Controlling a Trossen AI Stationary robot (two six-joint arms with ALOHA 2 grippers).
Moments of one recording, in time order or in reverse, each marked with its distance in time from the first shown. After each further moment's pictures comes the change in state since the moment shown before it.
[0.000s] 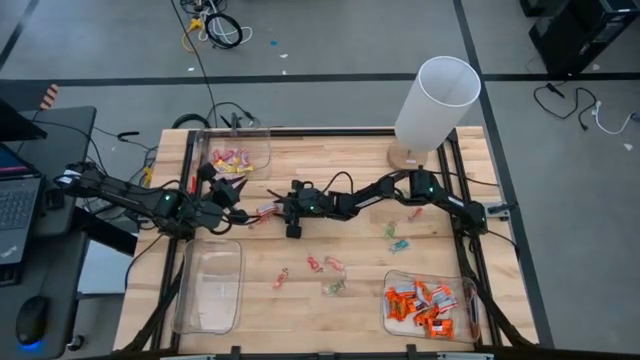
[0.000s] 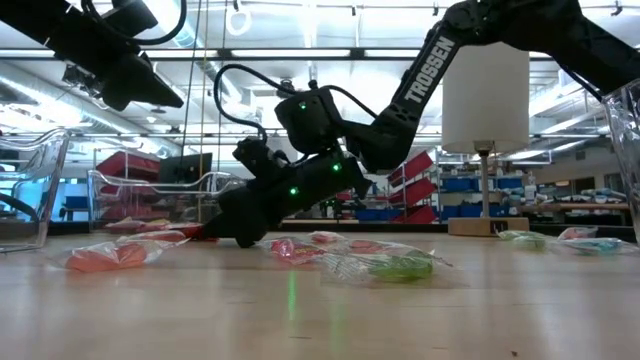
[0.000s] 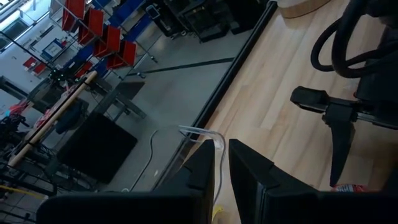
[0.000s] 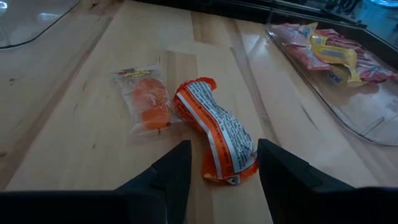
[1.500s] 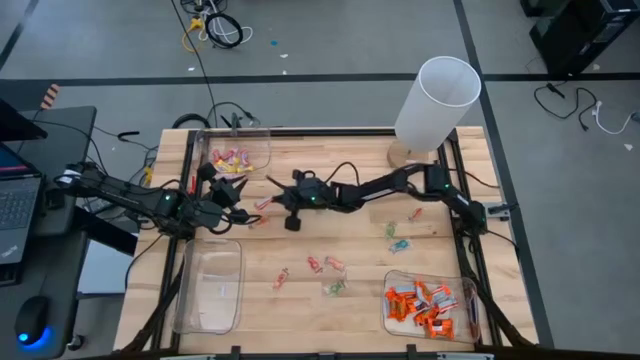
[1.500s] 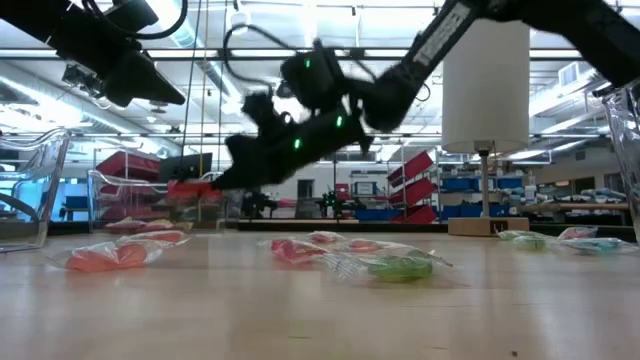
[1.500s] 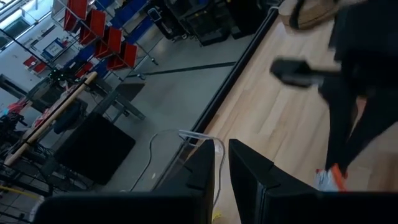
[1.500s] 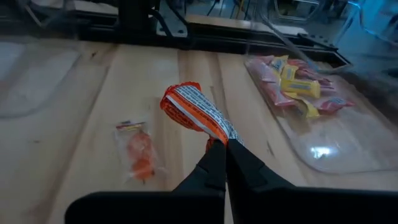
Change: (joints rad) left arm 0.000 0.000 0.000 0.032 -0.003 0.003; right arm -0.008 -0.165 -0.004 -0.139 -0.009 0.057
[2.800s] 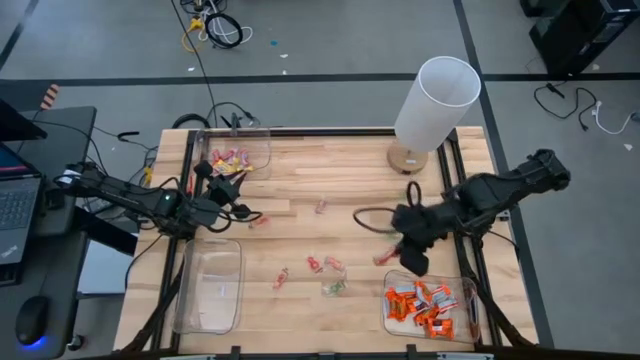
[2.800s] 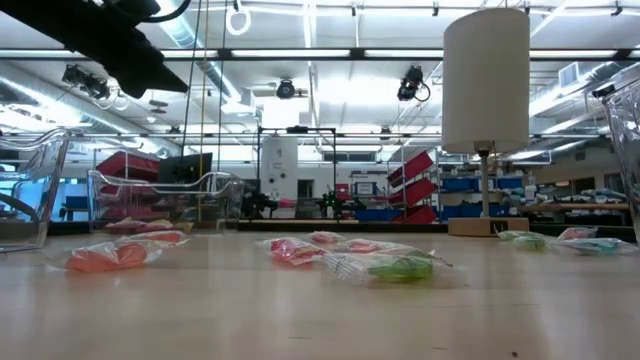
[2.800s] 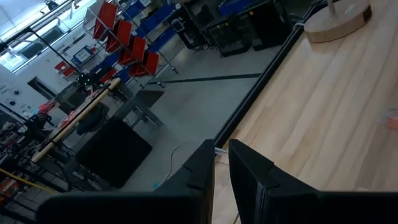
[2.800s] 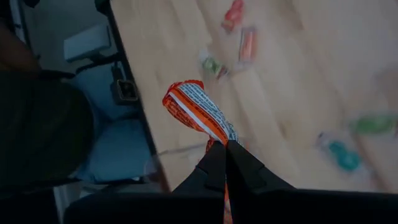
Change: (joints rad) left arm 0.000 0.000 0.000 0.113 -0.095 0.080; right arm 0.529 -0.966 0.002 -1.611 -0.113 1.030
